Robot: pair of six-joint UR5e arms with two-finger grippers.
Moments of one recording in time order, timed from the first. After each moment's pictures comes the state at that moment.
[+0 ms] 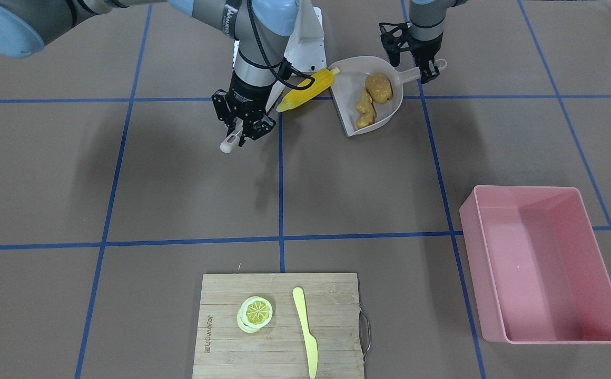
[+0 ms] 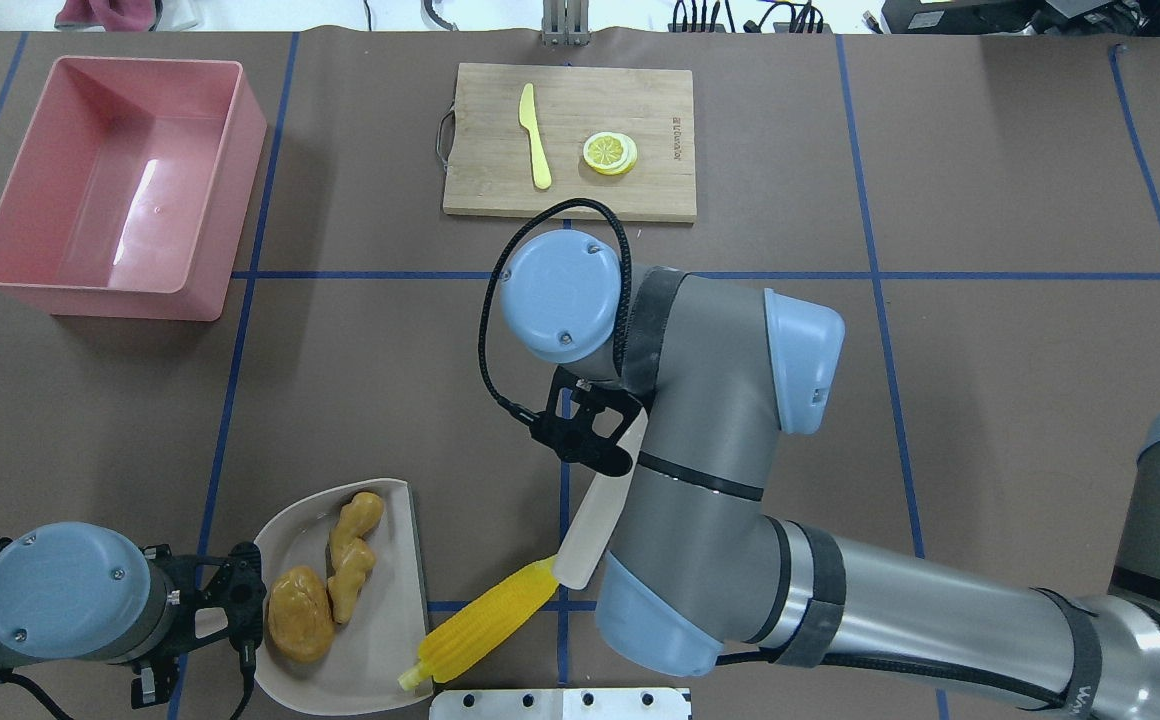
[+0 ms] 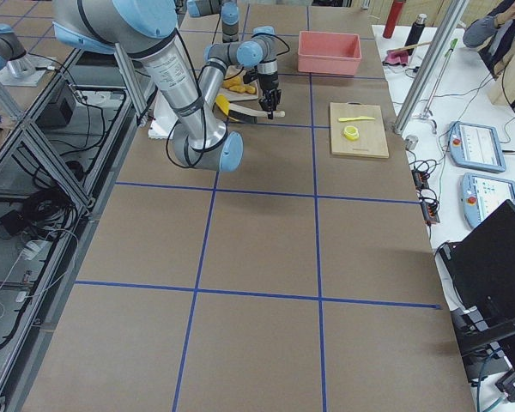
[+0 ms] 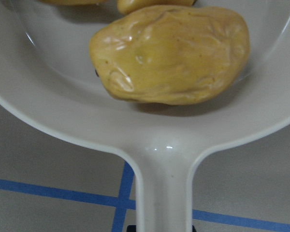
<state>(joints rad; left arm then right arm) -0.22 -1.55 -2.24 -1.40 -1.75 0.01 0.45 -0.77 1.77 -2.09 1.63 -1.47</state>
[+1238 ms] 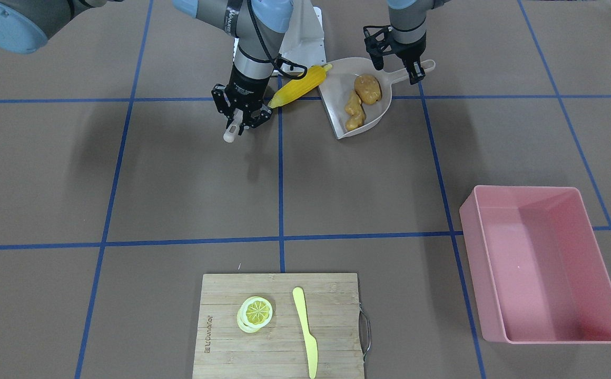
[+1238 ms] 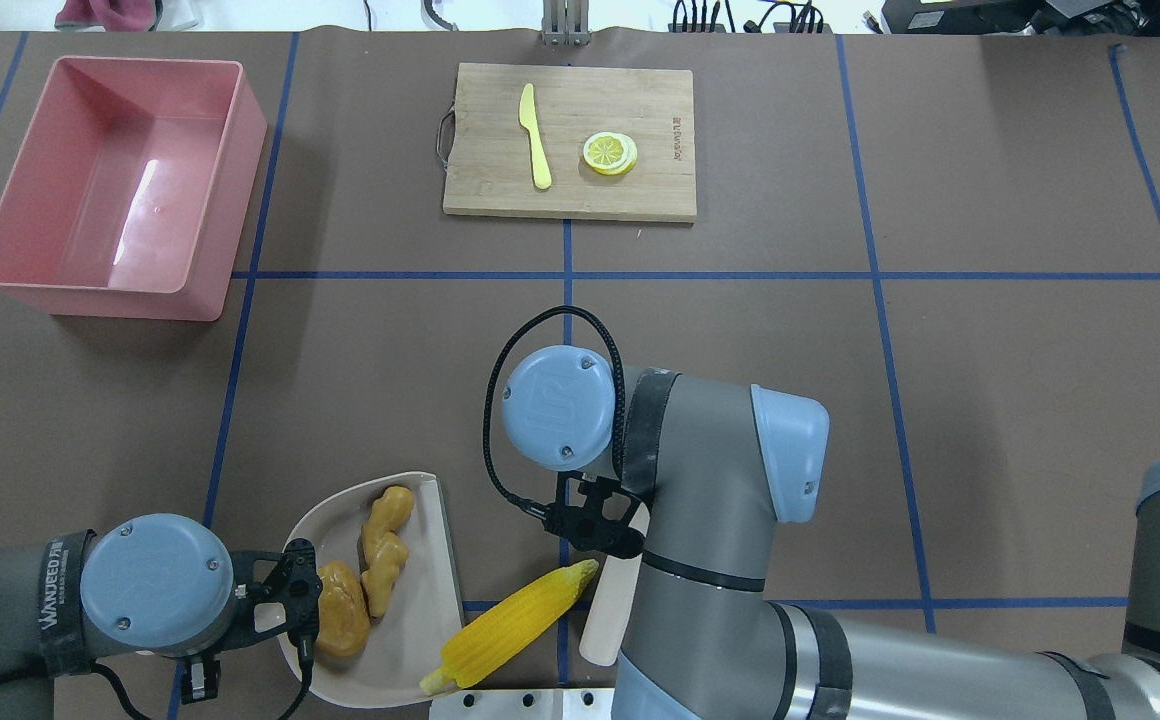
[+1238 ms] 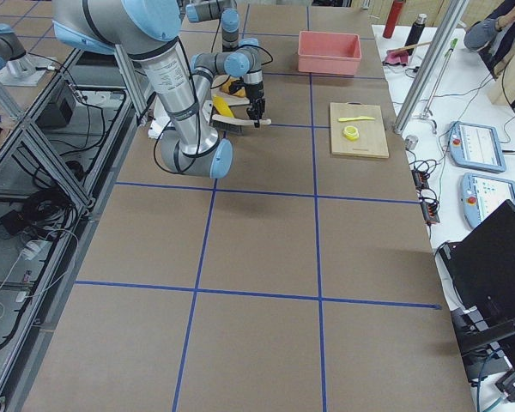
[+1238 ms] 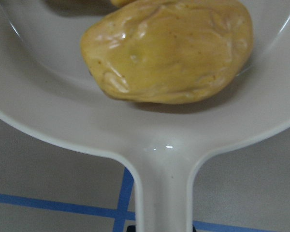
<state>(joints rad) -0.21 -1.71 -2.20 -1.24 -1.75 0.01 0.33 -0.79 1.75 -2.06 1.58 -1.50</state>
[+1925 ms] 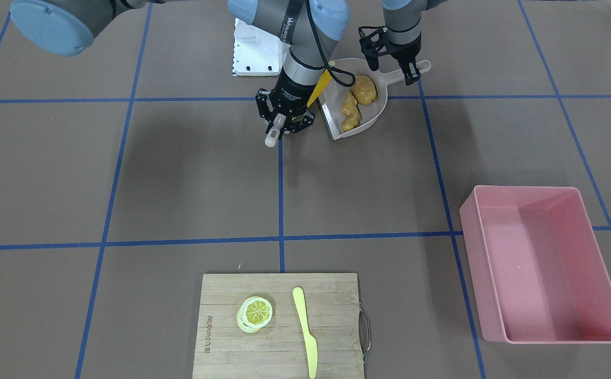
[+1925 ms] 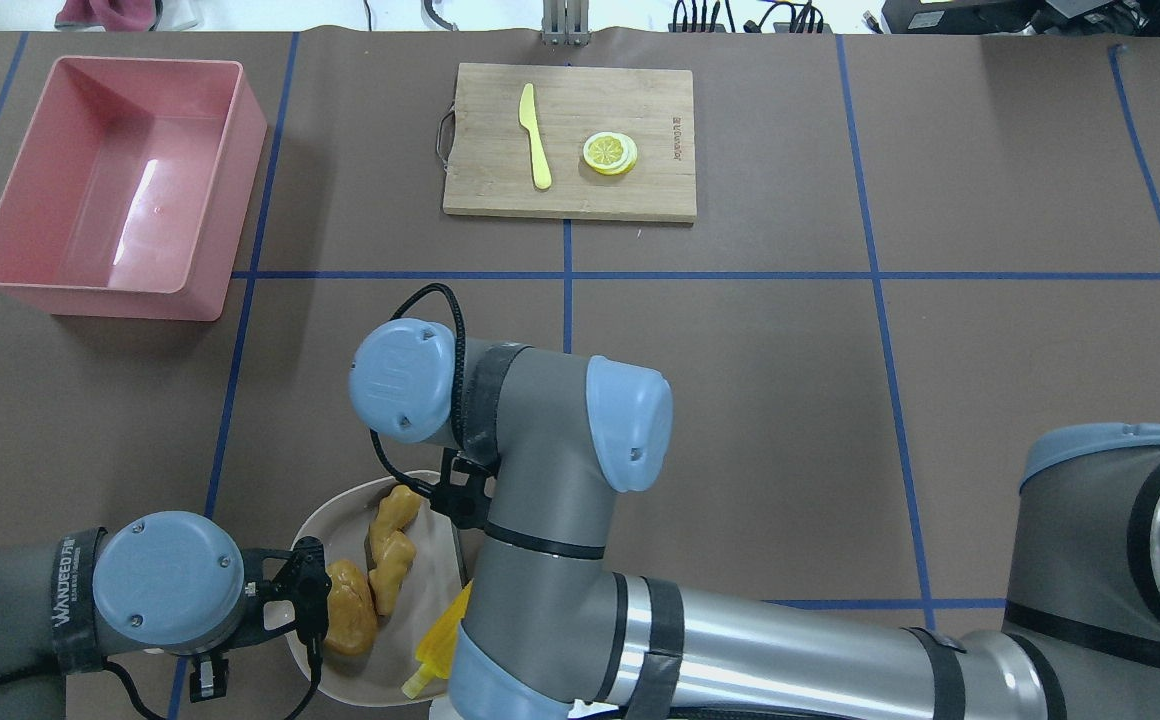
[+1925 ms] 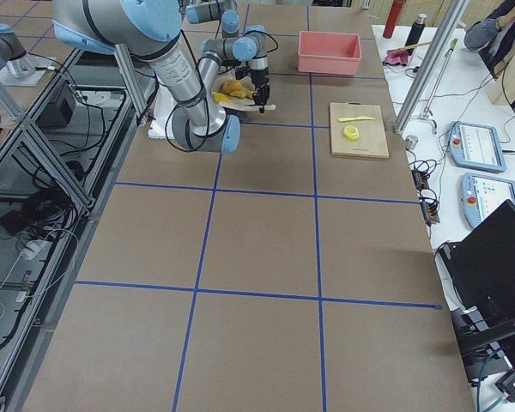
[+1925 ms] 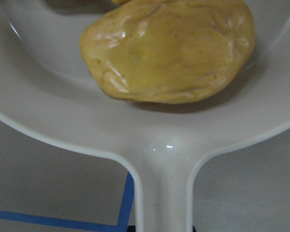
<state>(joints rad) -0.21 -1.72 -2.19 -1.23 -1.75 0.02 0.33 -0.55 1.48 -2.06 1.58 -1.48</state>
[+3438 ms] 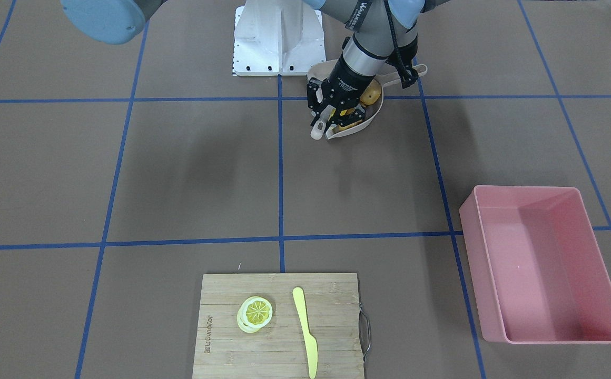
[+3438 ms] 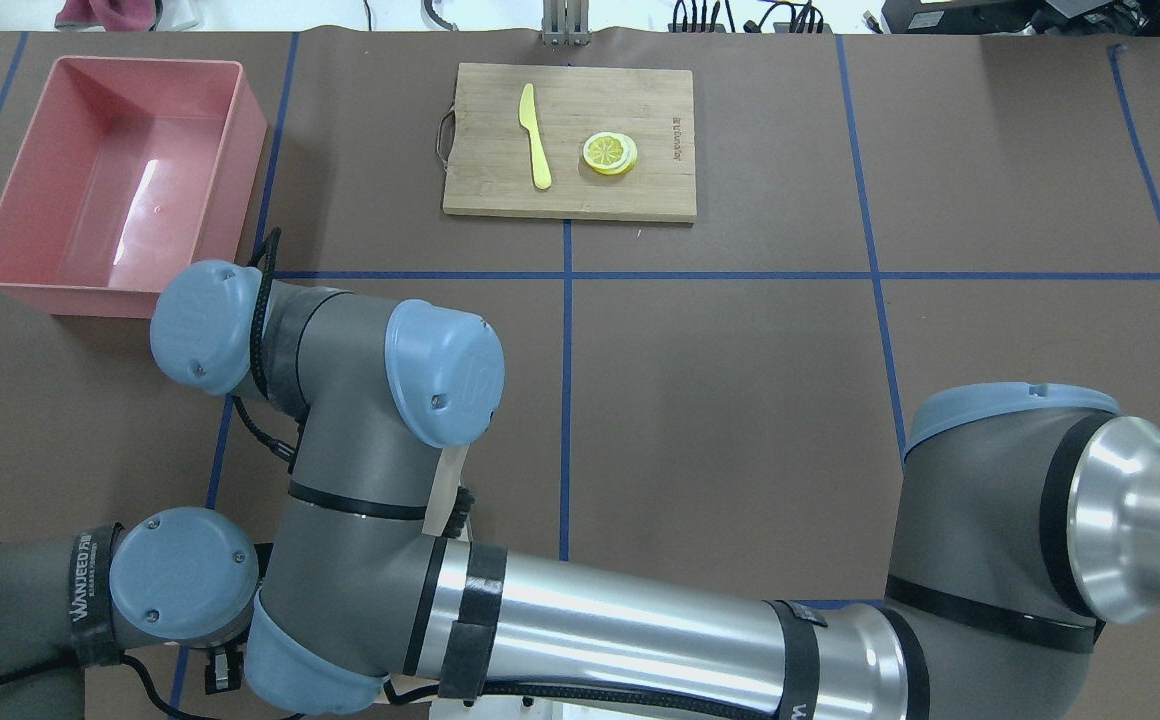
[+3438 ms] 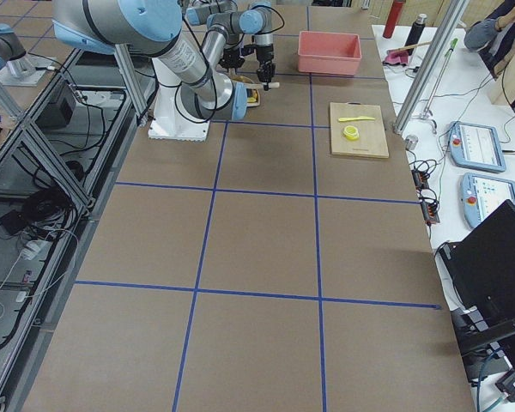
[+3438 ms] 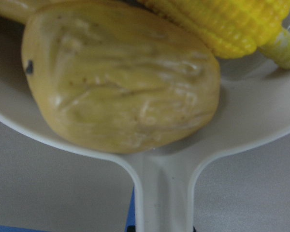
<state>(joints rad) -0.22 -1.75 -2.17 -1.25 -1.75 0.03 0.35 -0.31 1.27 -2.10 1.59 -1.43</state>
